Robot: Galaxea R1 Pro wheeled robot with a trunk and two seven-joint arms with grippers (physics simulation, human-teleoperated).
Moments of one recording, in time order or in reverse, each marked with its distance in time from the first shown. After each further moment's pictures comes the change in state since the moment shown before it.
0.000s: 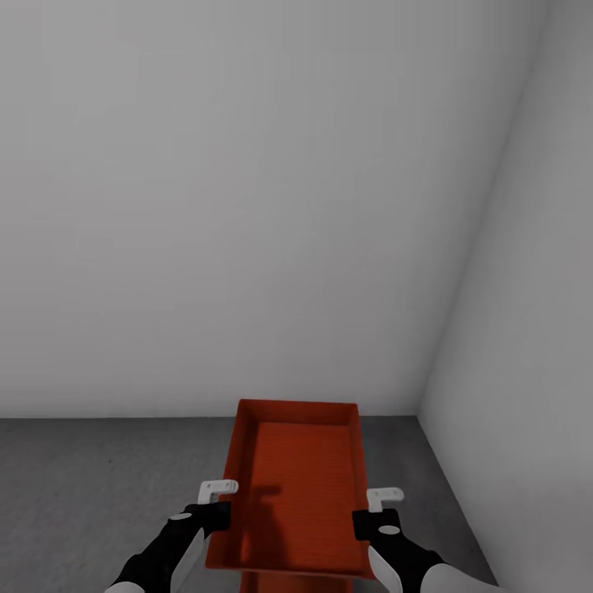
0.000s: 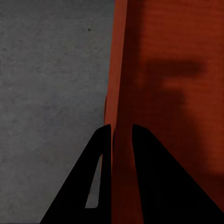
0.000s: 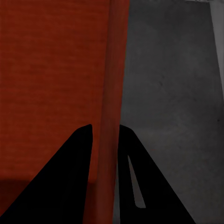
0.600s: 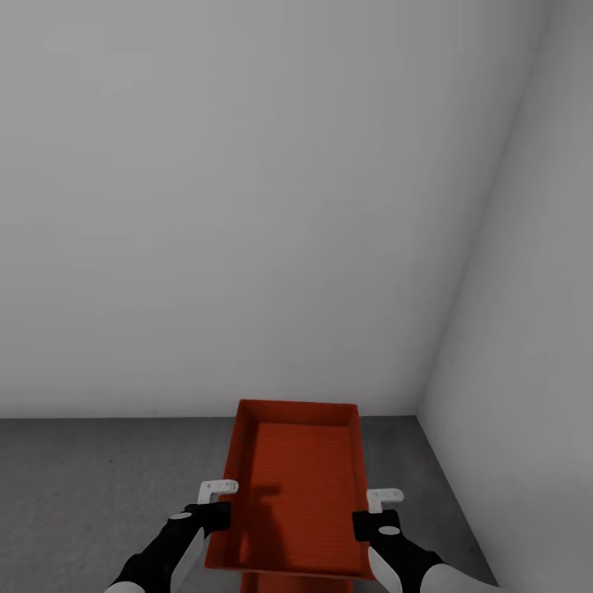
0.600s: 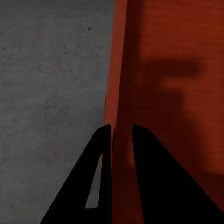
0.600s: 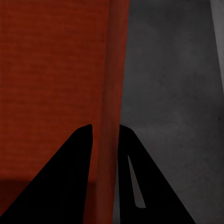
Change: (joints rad) left arm 0.000 0.000 0.001 -0.004 -0.005 0.010 -0.001; right arm 0.000 0.002 0.000 0.005 -0.004 0.001 0.000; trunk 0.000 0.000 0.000
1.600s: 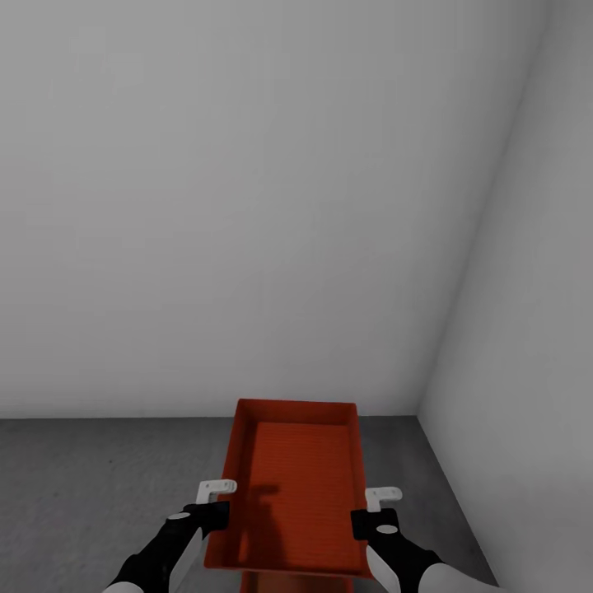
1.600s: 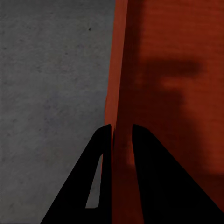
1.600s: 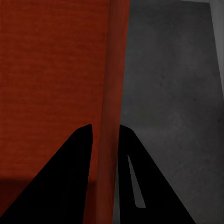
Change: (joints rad) left arm 0.001 0.003 0.013 -0.001 -0.003 -0.003 -0.008; right arm 0.000 0.006 -0.021 -0.006 0.031 0.005 -0.008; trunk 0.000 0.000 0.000
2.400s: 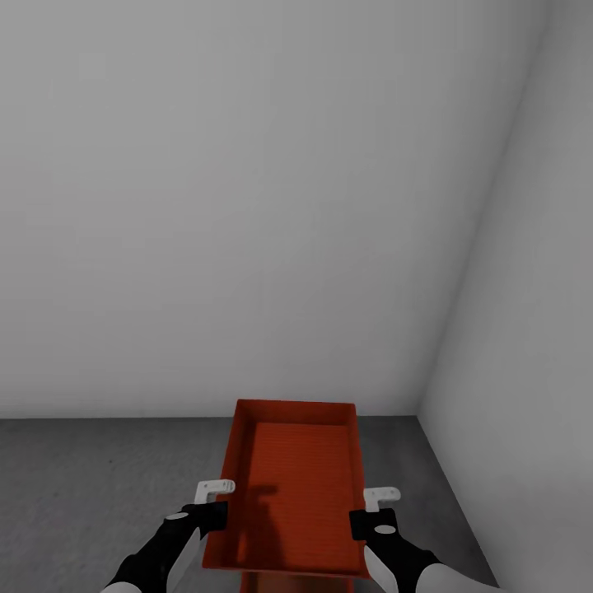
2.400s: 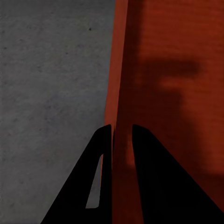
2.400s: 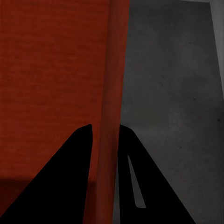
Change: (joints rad) left arm 0.001 0.007 0.005 -0.002 -0.003 0.002 -0.009; right arm 0.000 0.010 -0.030 0.004 0.031 0.000 -0.006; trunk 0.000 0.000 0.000
